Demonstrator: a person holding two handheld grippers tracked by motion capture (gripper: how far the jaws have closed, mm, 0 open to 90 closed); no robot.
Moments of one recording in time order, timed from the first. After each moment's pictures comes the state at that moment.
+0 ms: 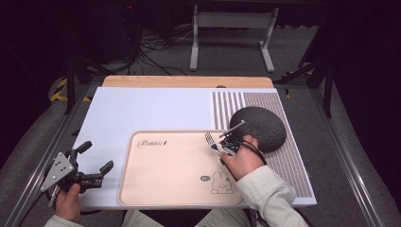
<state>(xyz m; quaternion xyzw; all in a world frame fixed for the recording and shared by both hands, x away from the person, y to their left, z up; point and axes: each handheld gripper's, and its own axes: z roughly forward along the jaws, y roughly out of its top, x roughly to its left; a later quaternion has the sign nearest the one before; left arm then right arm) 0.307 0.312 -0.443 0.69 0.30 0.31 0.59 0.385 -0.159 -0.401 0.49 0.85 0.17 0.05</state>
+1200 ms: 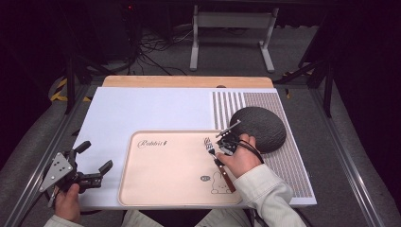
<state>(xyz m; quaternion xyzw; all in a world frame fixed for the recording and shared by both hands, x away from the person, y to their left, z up) 0.306 0.313 -0.442 0.68 0.30 0.31 0.59 0.391 -0.153 -0.403 0.46 0.87 0.18 0.07</state>
